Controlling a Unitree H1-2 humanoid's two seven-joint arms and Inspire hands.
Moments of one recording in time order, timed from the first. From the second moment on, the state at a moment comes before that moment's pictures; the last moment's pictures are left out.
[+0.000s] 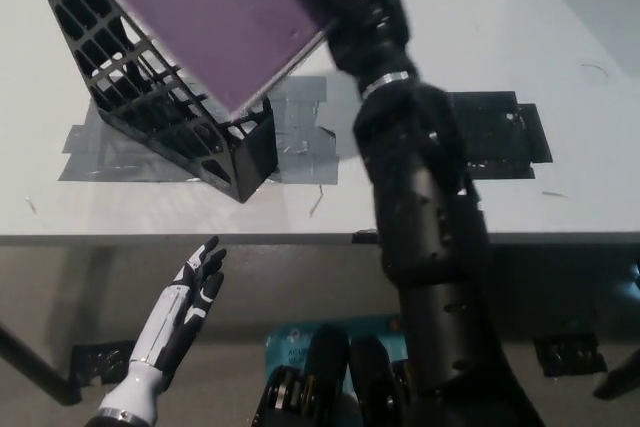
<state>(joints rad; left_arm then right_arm) -0.05 0.17 -0.08 0.01 0.11 -0.06 -0.09 -0.97 0.33 -0.31 0.35 0.49 0.21 -0.12</state>
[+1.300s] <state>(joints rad) -0.02 0.17 -0.07 0.01 0.11 -0.07 -0.09 -0.97 0.21 -0.64 0.71 0.82 0.13 -0.26</state>
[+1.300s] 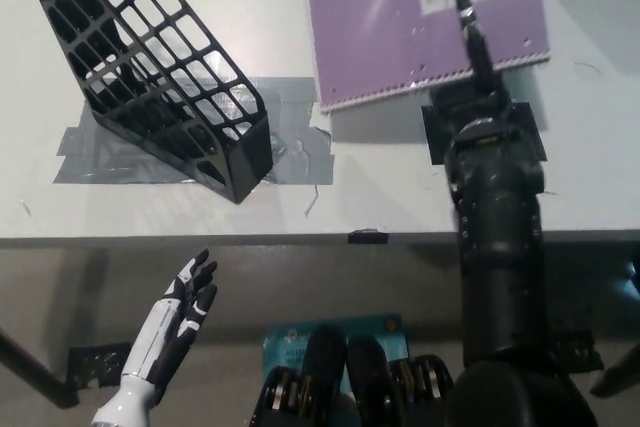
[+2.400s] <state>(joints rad) -0.02 0.17 -0.06 0.01 0.11 -0.06 -0.09 -0.74 0.18 -0.39 0.34 0.83 0.12 0.08</state>
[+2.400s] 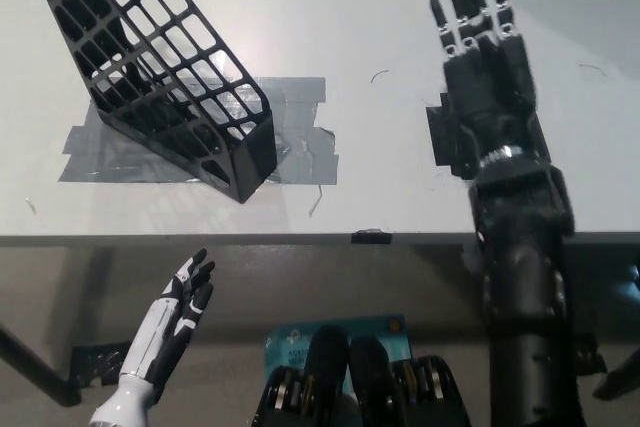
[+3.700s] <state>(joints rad) 0.02 0.15 -0.05 0.02 0.09 -0.08 -0.09 0.04 -0.05 0.02 -0.02 0.46 0.01 0.22</state>
